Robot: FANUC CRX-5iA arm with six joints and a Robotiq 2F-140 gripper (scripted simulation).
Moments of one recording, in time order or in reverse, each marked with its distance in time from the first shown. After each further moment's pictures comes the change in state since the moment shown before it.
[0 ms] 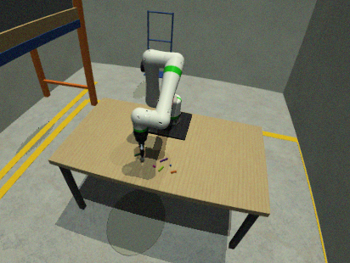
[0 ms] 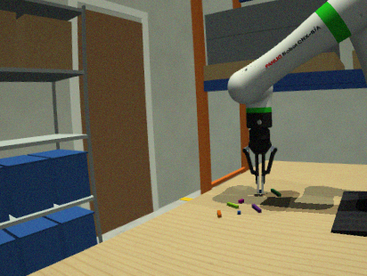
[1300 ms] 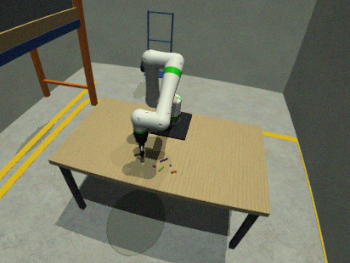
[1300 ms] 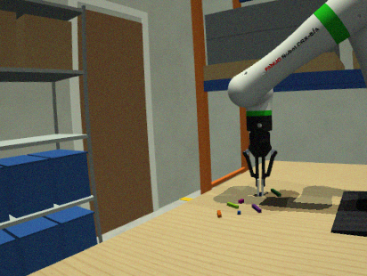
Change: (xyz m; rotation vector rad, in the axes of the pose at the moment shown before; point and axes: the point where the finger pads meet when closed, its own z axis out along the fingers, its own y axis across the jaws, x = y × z) arm 0.000 0.000 0.011 0.000 0.000 0.000
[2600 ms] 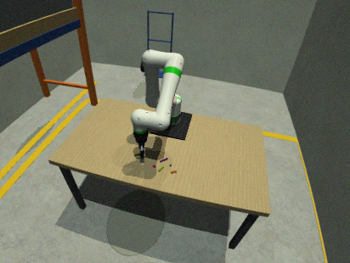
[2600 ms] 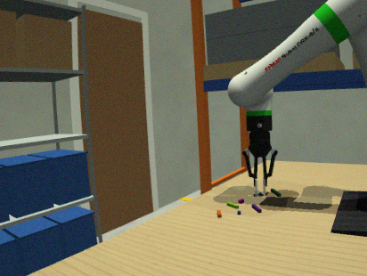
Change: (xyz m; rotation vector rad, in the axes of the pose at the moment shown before) arm 0.000 0.000 0.000 0.000 0.000 0.000
